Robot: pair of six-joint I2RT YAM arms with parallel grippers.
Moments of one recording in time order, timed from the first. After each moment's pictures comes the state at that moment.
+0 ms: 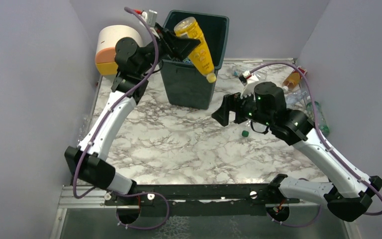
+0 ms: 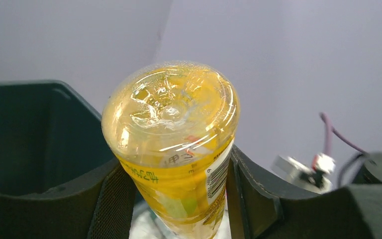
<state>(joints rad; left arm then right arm) -0.39 1.40 1.51 0.25 0.56 -0.62 0.73 1.07 1.29 -0.63 -0.08 0.38</state>
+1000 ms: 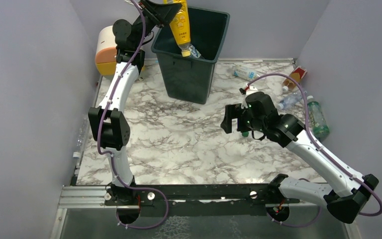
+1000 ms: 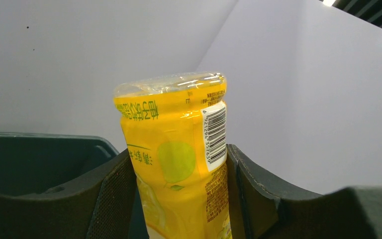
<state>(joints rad) -0.16 1.95 1.99 0.59 0.58 -1.02 0.70 1.06 1.11 -0.75 0.11 0.44</state>
